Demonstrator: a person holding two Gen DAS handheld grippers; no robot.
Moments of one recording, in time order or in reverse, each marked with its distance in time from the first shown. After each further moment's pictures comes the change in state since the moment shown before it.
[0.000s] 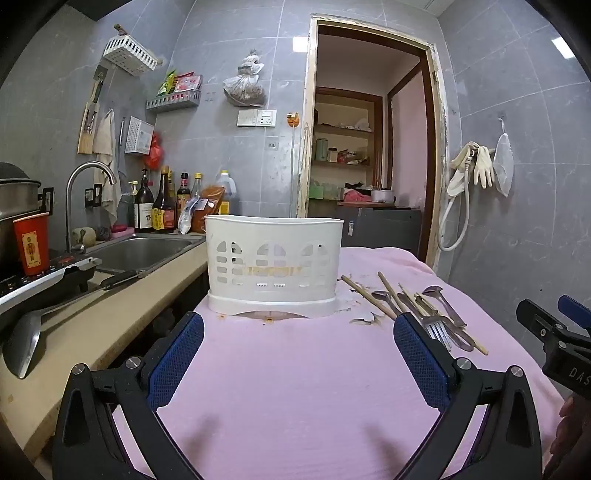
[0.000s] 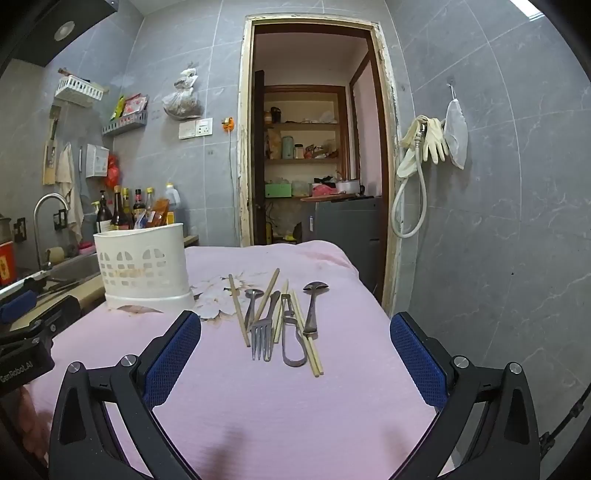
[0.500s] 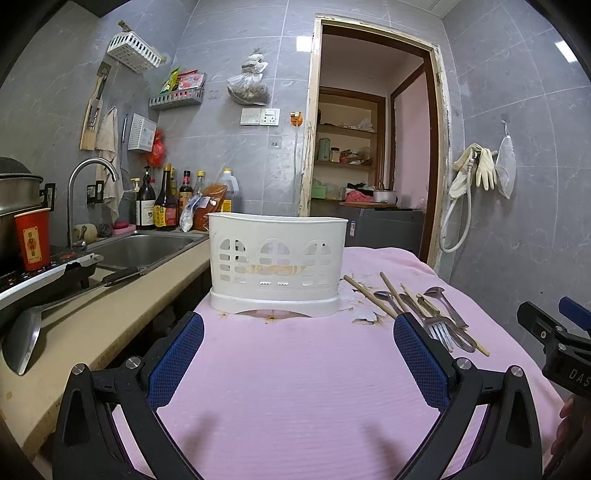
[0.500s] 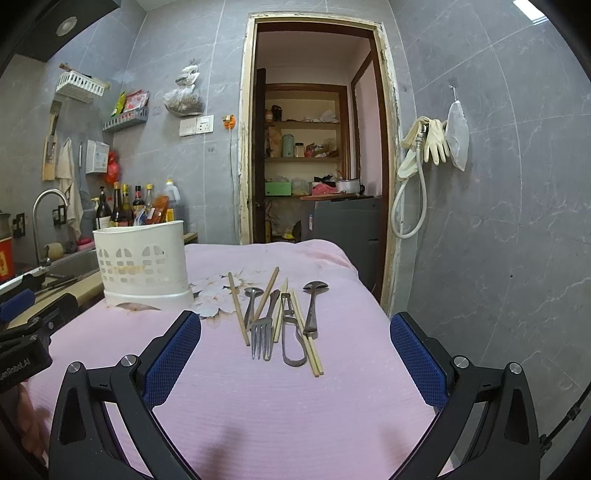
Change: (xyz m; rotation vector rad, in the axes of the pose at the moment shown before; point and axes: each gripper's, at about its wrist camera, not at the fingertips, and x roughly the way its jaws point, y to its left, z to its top) left arm -0.001 0.003 -0.001 -0.012 0.005 0.004; right arm 0.004 -0.002 0.003 -0.010 0.012 0.001
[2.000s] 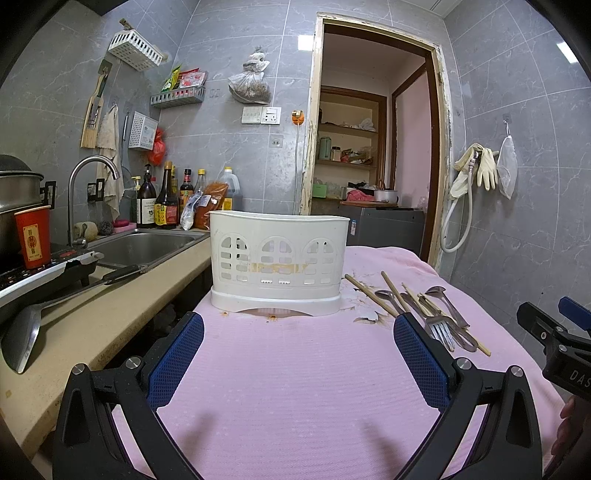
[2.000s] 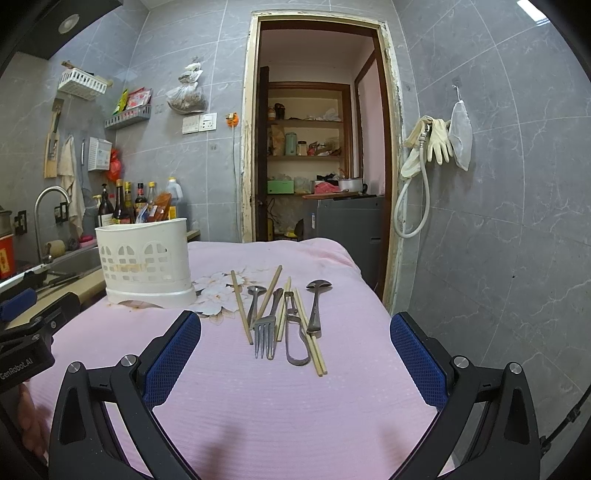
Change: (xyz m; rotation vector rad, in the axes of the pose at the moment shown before) left arm 0.000 0.000 0.003 -0.002 0.005 -0.001; right arm -0.002 0.005 0.002 -0.012 0.007 0.002
